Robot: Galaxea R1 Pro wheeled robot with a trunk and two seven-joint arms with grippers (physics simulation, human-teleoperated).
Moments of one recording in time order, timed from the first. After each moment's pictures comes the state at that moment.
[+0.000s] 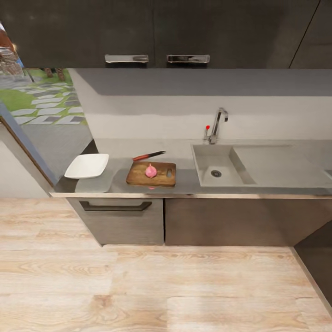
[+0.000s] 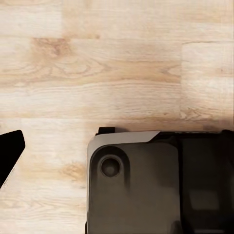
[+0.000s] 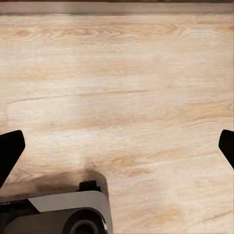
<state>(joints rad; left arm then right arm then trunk) 0.15 0.00 -0.02 -0.80 0.03 -0.12 0.01 0.06 0.00 -0.03 -0.71 -0.01 -0.31 -0.18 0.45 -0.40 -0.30</state>
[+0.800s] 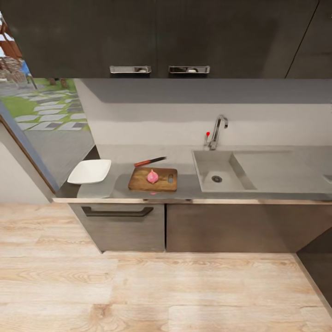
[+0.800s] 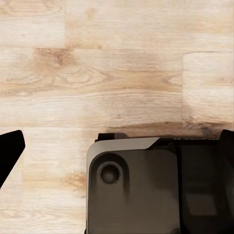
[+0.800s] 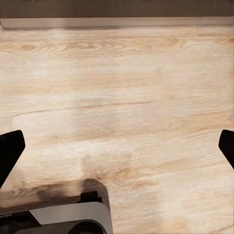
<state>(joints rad) 0.15 0.00 -0.03 -0.78 0.03 -0.12 0.01 0.06 0.00 -0.03 -0.72 -0.01 -0.31 -0.18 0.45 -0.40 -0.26</state>
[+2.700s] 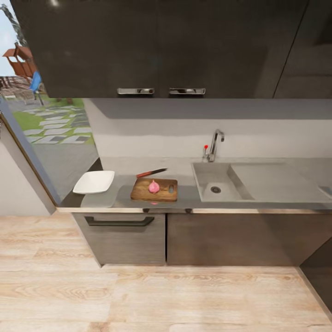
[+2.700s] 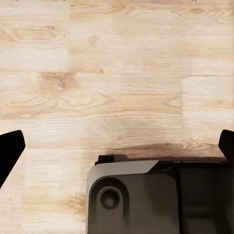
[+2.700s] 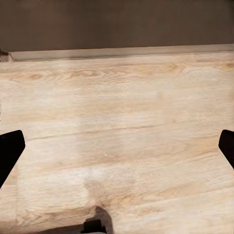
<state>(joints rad) 0.15 0.00 -0.03 -0.78 0.03 -0.12 0.01 0.06 0.00 -0.02 -0.71 -0.01 -0.33 -0.18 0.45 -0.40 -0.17</state>
